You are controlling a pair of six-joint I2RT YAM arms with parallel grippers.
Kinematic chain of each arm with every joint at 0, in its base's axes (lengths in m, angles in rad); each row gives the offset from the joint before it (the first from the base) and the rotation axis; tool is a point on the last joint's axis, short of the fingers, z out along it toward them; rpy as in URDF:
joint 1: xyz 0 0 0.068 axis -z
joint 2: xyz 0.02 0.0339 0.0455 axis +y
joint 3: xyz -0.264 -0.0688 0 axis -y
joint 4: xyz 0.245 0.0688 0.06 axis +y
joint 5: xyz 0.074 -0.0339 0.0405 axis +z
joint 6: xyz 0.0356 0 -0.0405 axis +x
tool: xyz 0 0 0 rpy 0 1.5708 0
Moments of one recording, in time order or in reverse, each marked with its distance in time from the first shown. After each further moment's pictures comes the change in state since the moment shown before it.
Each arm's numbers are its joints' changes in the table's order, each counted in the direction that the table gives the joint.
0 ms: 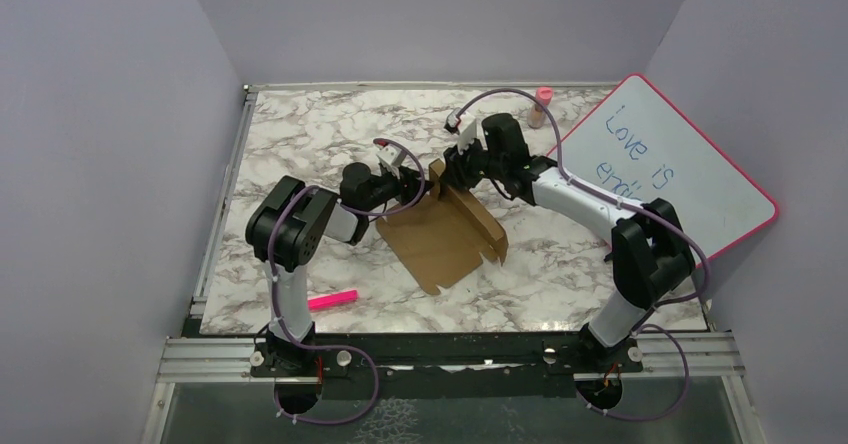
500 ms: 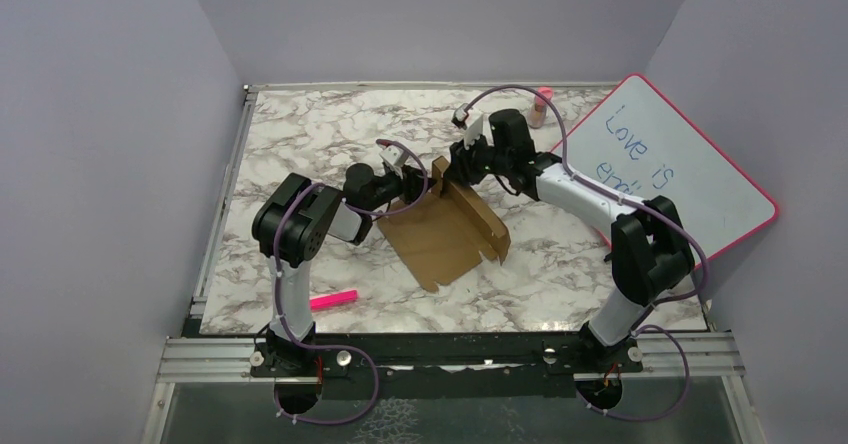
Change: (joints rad) left arm 0.014 0.053 0.027 -0.074 0.014 -0.010; right arm 0.043 0.016 0.013 0.000 0.050 0.026
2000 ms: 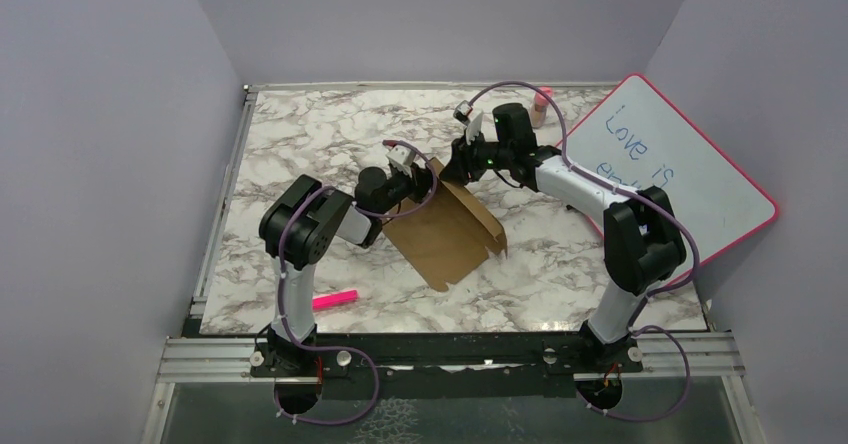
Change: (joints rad) left arm 0.065 0.016 0.023 0.002 0.186 -0.052; right arm 0.058 0.069 0.049 0.002 0.222 0.036
